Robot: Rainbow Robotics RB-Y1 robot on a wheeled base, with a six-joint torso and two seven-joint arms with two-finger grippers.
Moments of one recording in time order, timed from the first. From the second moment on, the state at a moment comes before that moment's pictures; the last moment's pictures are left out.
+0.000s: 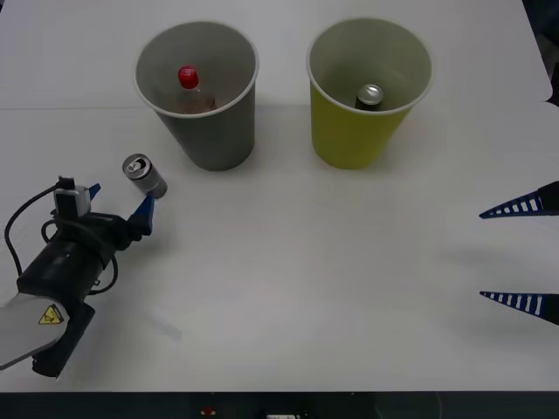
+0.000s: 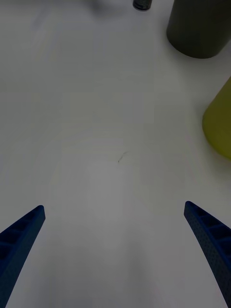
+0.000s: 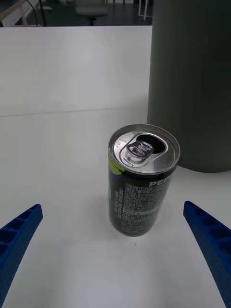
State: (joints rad) right arm 0.26 -1.13 -0.26 -2.01 1.31 -1.13 -0.09; left arm -0.28 1.00 -0.95 -1.55 -1.33 0.62 0.87
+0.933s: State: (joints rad) right arm 0.26 -1.13 -0.26 -2.01 1.31 -1.13 -0.09; left arm -0.47 0.83 -1.02 -1.31 -1.29 0.61 0.88
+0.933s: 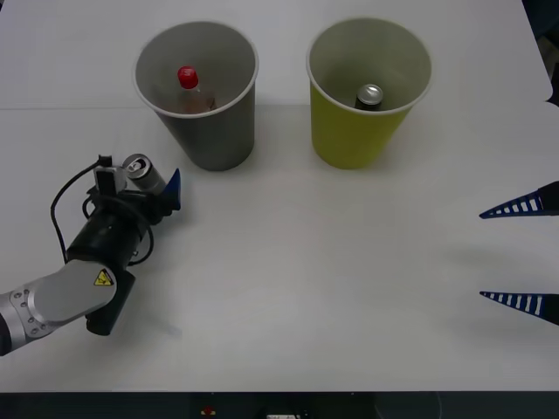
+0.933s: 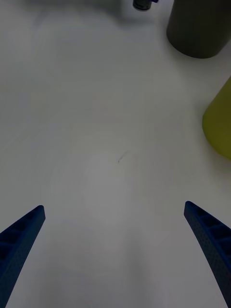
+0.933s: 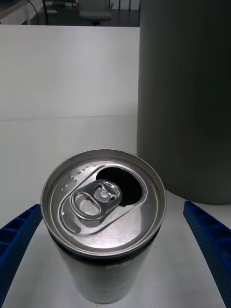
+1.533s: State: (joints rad) right arm 0.26 -1.13 -0.26 -2.01 1.31 -1.13 -0.09; left arm -0.47 0.83 -1.02 -1.31 -1.30 0.61 0.88
